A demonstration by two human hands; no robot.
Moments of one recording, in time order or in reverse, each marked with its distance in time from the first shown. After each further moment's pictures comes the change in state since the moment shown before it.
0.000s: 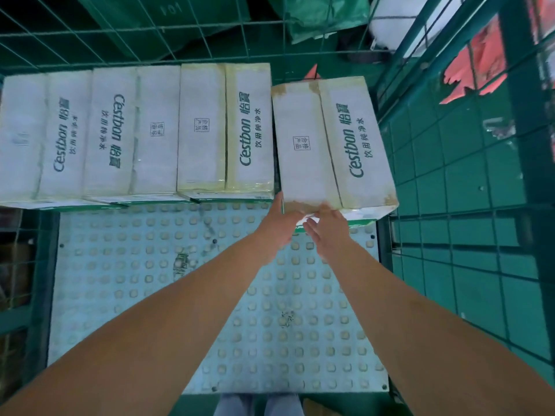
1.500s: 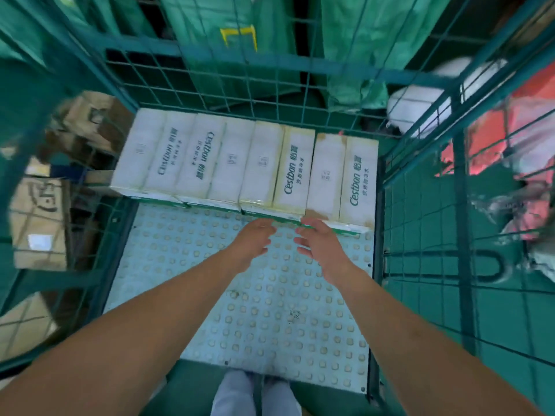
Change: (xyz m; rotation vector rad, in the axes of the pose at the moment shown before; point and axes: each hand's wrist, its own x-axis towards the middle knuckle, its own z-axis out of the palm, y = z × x) left_hand -0.212 0.002 -0.134 -0.186 0.104 0.059; right_hand -0.249 -0.042 0.043 -0.483 -0.339 -0.161
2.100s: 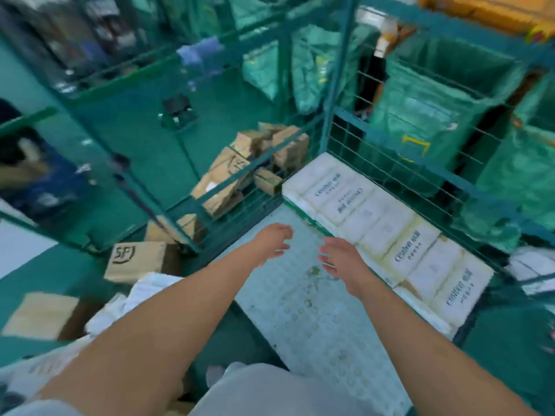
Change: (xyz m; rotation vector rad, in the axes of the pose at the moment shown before) left_hand -0.323 -0.128 -0.226 -0.452 0.323 0.095; right_hand -0.267 0.001 0.228 -0.486 -0.364 -0.121
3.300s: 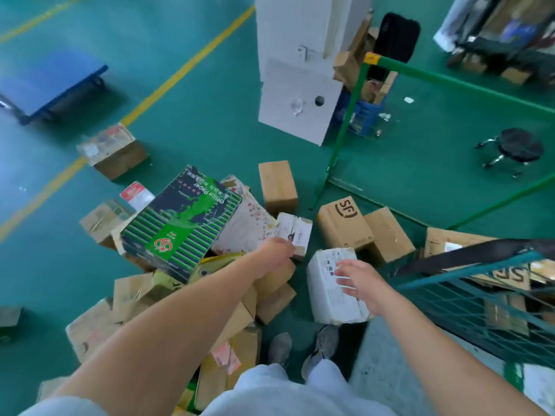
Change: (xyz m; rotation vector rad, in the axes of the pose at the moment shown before) left_hand -0.188 -0.423 -0.437 -0.575 0.792 -0.196; right_hand -0.085 0.107 0.586 -1.122 -0.833 -0.004
